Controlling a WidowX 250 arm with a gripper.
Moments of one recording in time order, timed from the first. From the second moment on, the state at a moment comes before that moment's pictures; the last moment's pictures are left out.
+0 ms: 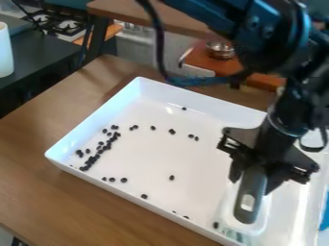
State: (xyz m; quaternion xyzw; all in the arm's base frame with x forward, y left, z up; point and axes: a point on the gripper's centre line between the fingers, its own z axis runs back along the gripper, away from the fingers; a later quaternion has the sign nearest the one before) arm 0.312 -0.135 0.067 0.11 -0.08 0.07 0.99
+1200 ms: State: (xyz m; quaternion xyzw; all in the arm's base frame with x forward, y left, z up) arm 0.303 0.052 0.066 0.16 -0.14 0.07 0.97
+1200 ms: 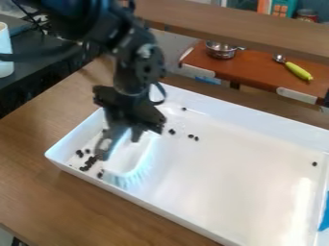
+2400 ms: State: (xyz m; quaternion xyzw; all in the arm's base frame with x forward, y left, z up) arm 0.340 -0.088 0.116 0.05 -0.13 0.10 0.99
